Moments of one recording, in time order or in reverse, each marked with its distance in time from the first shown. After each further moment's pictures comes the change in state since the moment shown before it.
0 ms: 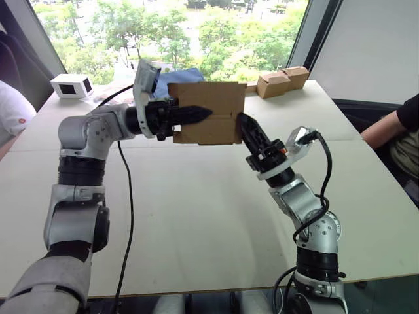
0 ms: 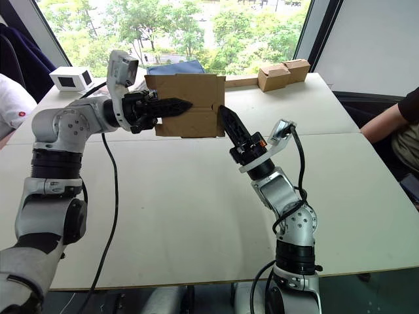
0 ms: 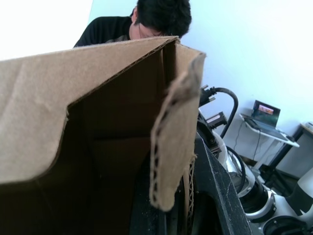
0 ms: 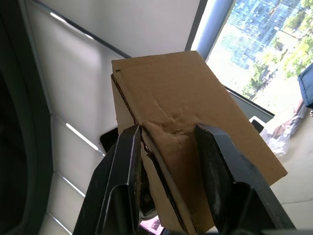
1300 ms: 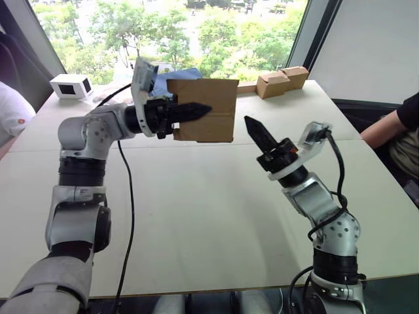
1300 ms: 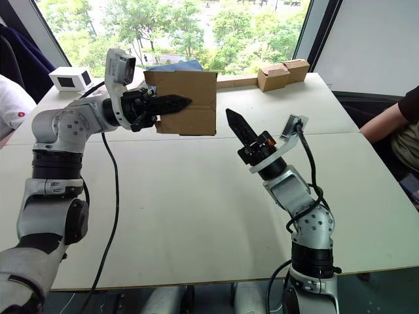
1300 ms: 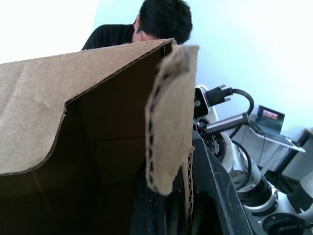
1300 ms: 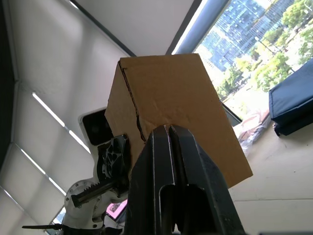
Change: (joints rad) left arm 0.002 -0.011 0.024 -0.001 -0.002 -0.010 0.018; right arm 0.001 -0.135 0.025 -0.073 -0.093 -0.016 -0.007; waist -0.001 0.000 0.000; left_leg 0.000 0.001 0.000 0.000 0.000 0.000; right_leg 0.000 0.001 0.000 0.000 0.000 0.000
